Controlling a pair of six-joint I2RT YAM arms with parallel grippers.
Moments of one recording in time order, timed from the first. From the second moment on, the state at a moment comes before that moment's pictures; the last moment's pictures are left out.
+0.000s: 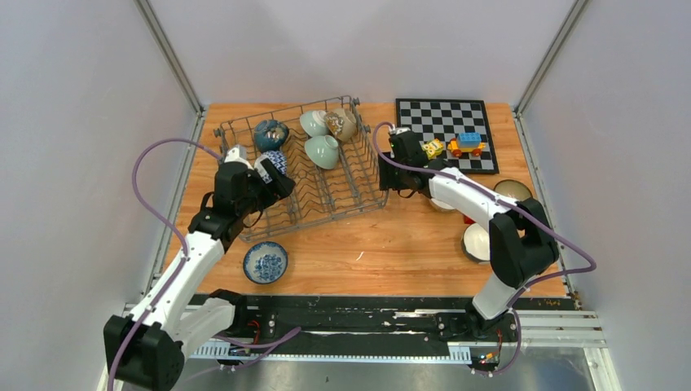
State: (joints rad) left arm -0.25 0.98 0.74 -0.25 0.02 -0.70; right arm 0.53 1.65 1.20 -0.34 0.11 0.31
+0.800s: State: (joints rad) left arm -0.25 0.89 0.72 -0.32 0.05 -0.66; right arm 0.56 1.51 0.99 -0.26 0.11 0.46
